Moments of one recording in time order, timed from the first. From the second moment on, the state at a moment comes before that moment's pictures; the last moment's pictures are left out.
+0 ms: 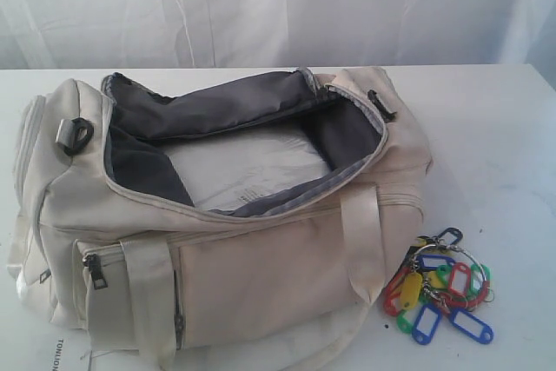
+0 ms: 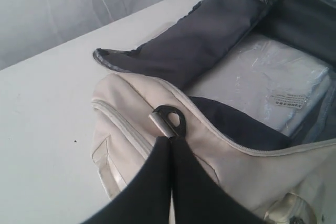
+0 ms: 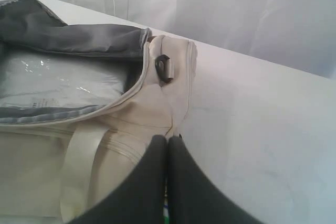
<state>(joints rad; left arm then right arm) -0.14 0.75 -0.97 -0.31 0.84 0.49 0.76 0.50 -0.59 -0.51 0.60 0.46</state>
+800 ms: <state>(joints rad) 0.00 0.01 -0.07 -0.53 0.14 0.34 0.76 0.50 -0.59 -0.51 0.60 0.46</state>
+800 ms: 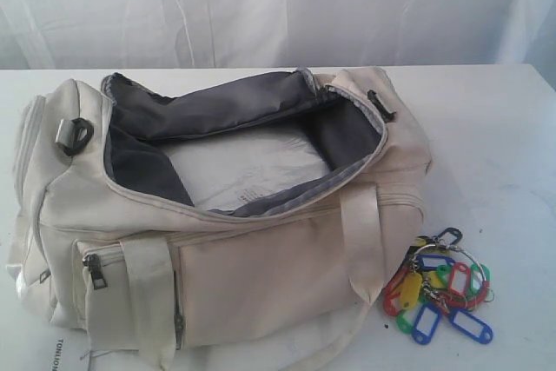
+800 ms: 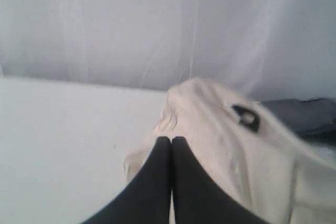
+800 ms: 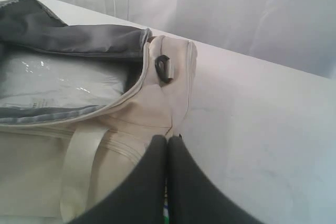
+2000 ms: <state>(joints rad) 0.03 0.00 0.02 -0.09 0.41 0.11 0.76 0.48 -0.59 -0.49 0.60 0.46</state>
